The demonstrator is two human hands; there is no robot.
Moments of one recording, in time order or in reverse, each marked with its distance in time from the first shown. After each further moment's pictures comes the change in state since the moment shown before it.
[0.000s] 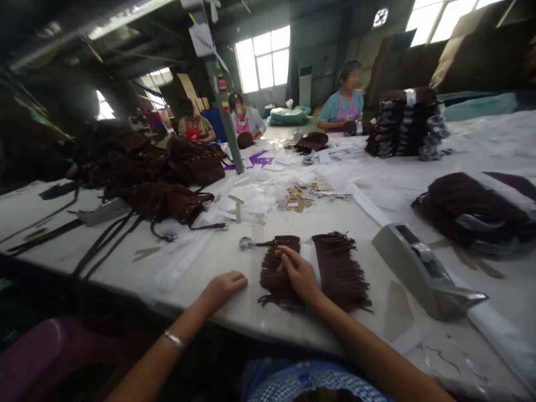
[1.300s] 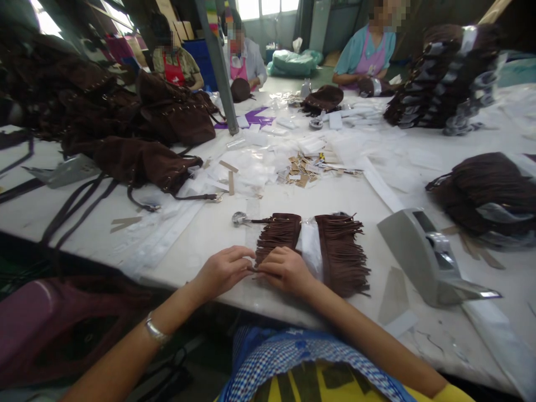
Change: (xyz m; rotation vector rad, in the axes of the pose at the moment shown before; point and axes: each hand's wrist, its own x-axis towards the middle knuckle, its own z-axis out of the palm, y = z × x) left_hand 0.028 0.028 -0.028 -0.273 0.087 0.018; right_hand -0.004 0.006 0.001 -0.578 -0.537 -0.574
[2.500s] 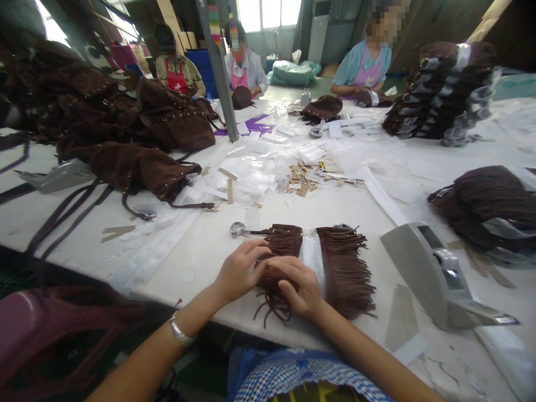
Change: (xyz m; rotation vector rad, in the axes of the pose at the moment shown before) left_hand 0.051 -0.001 0.027 -0.166 0.151 -0.235; right_hand -0.003 -0.008 -0.019 0.359 0.328 0.127
